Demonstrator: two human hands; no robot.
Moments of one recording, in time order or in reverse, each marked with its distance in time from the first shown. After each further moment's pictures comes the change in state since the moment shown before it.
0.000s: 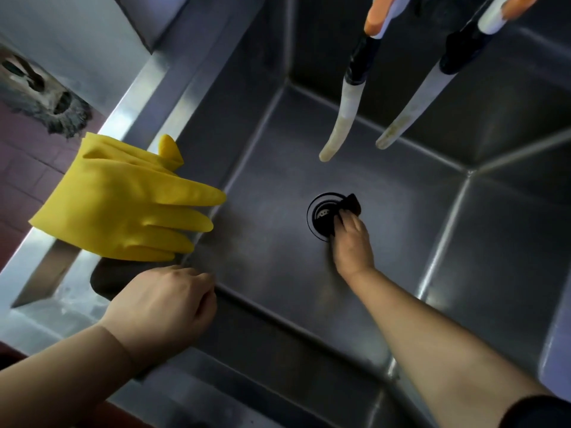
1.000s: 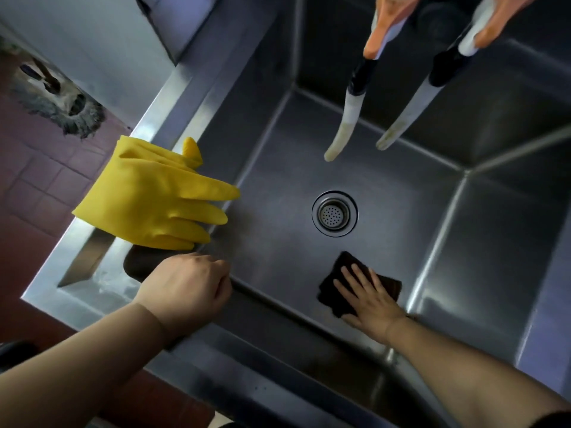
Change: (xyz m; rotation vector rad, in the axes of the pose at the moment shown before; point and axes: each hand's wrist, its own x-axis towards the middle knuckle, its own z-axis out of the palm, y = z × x) left_hand -0.001 0.003 -0.005 -0.038 0.006 -0.013; right_hand -0.120 0.051 -0.017 -0.518 -0.606 -0.407
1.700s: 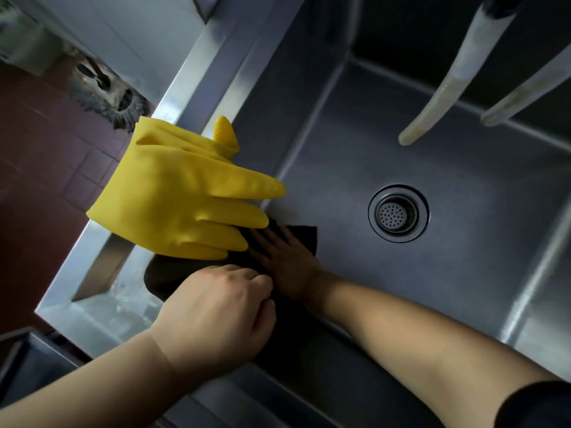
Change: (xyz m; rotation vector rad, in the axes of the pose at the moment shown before) left_hand 0.002 -0.005 0.003 -0.021 -0.065 -0.014; right_hand 0.208 -0.158 -0.080 0.114 0.513 -0.460
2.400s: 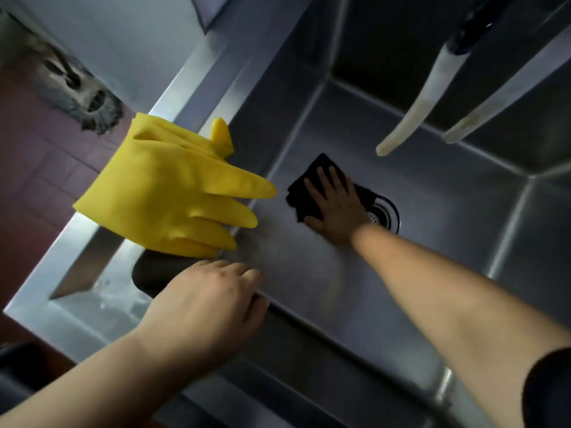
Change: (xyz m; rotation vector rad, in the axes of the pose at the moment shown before) left_hand -0.002 0.001 -0.005 0.036 -0.029 -0.028; right_hand -0.038 0.129 -0.069 -0.114 -0.138 0.464
